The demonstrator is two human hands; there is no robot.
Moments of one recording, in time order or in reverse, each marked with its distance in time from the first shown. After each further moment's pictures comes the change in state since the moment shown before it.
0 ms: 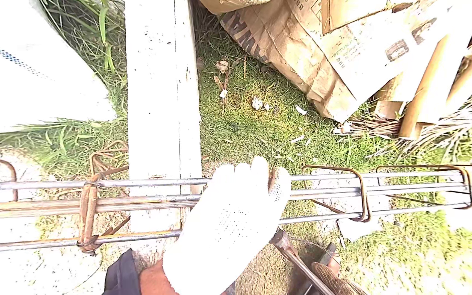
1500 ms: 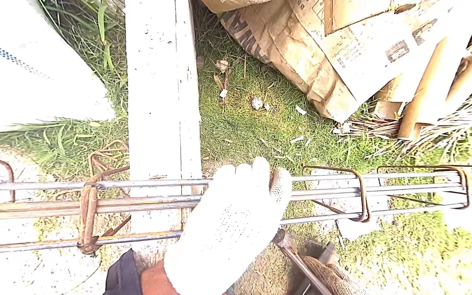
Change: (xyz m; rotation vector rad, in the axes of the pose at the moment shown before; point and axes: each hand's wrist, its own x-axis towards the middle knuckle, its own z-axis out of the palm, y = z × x) left_hand -0.001 0.000 0.000 -0.014 0.005 0.006; right_hand 0.013 -0.008 -0.013 0.132 -0.115 -0.035
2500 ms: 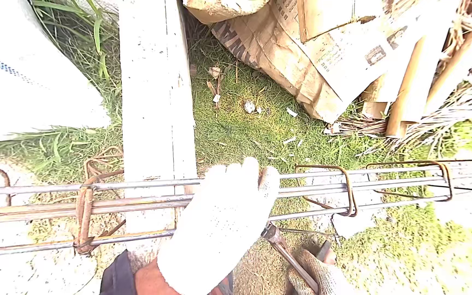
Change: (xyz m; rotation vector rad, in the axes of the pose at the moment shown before) left_hand -0.001 0.001 0.001 0.017 -0.006 -0.013; right_hand 0.017 0.019 0.027 0.073 -0.060 0.094
